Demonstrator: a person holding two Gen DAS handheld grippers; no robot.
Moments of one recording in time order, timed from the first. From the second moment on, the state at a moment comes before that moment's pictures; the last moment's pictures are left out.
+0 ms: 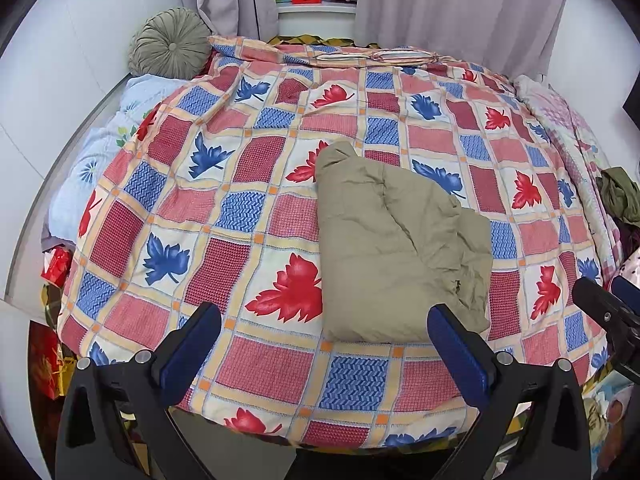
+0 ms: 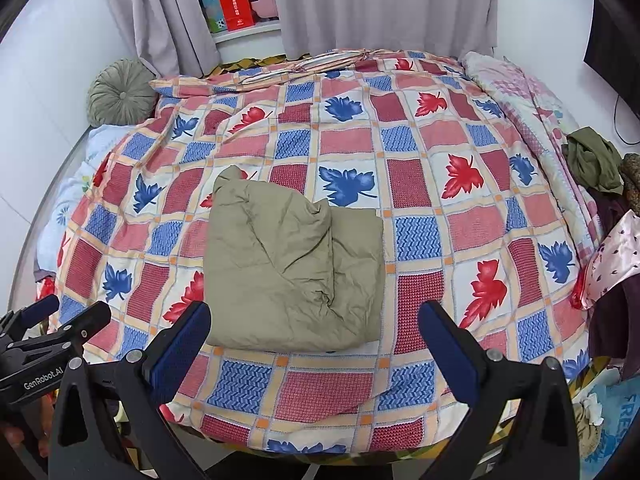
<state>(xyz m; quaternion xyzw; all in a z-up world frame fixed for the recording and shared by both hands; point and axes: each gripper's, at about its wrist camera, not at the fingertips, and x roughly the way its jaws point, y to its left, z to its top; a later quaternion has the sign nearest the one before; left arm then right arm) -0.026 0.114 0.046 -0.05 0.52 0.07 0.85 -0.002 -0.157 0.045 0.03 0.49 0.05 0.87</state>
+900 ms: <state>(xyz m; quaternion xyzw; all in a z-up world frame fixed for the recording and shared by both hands) -0.024 0.114 0.047 -0.05 0.52 0.07 0.85 0.000 -0.157 0.046 0.03 0.49 0.05 0.87</state>
